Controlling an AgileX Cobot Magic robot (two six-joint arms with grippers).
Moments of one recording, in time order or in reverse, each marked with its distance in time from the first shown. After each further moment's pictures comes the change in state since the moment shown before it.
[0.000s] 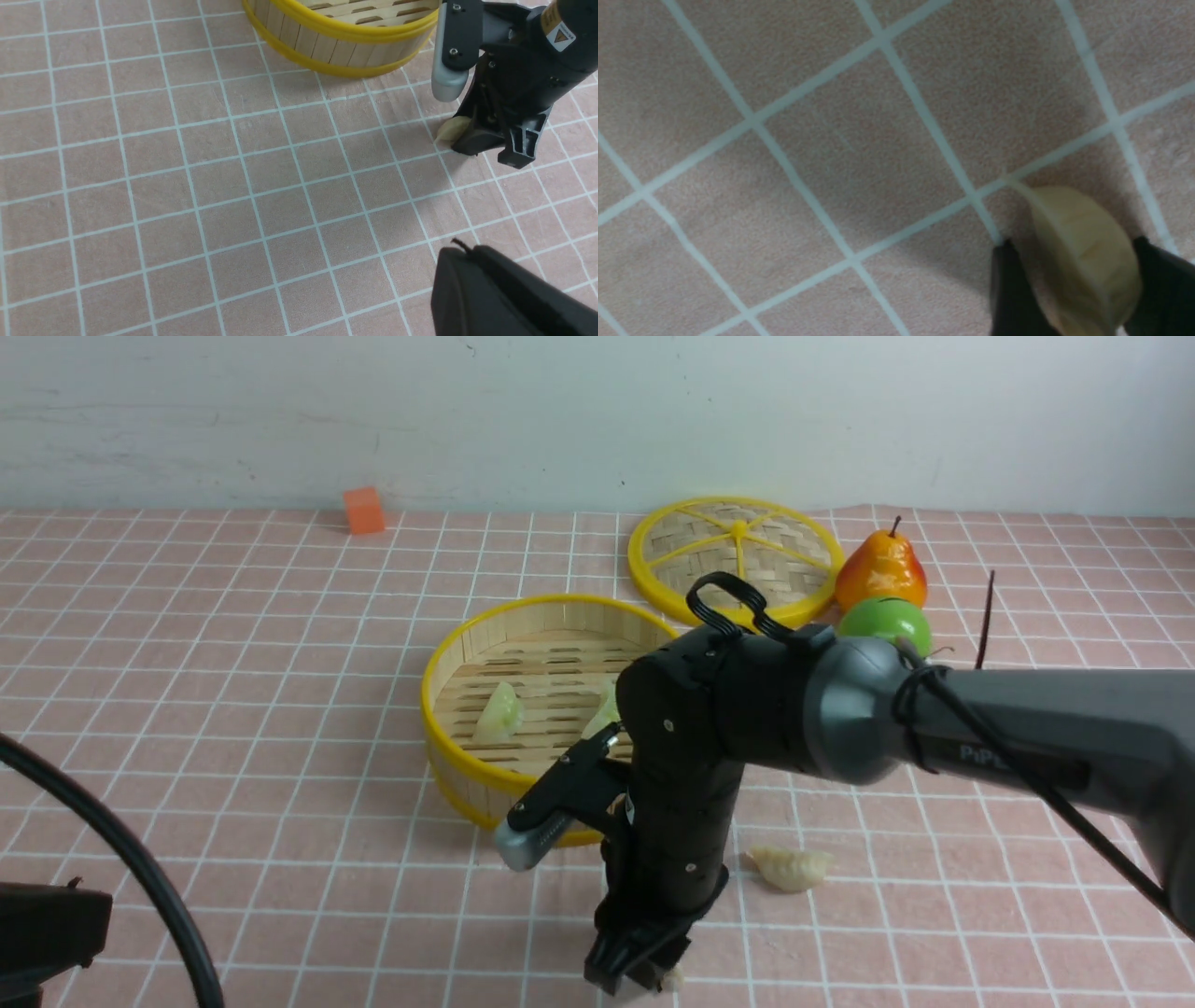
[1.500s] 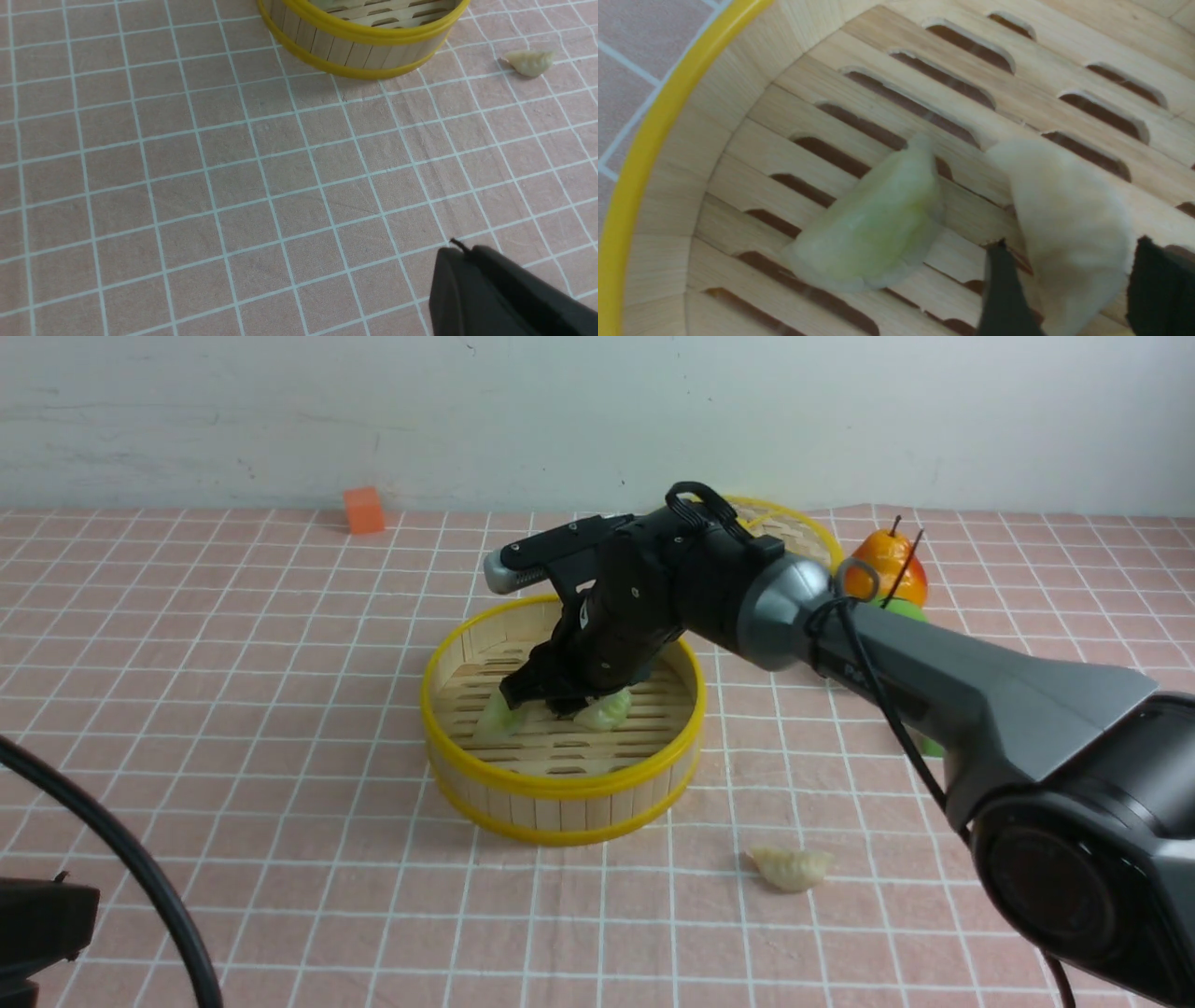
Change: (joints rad) right arm -0.127 0.307 -0.644 -0.133 -0.193 0.381; left arm 0.000 0.000 0.000 0.036 -0.001 0.000
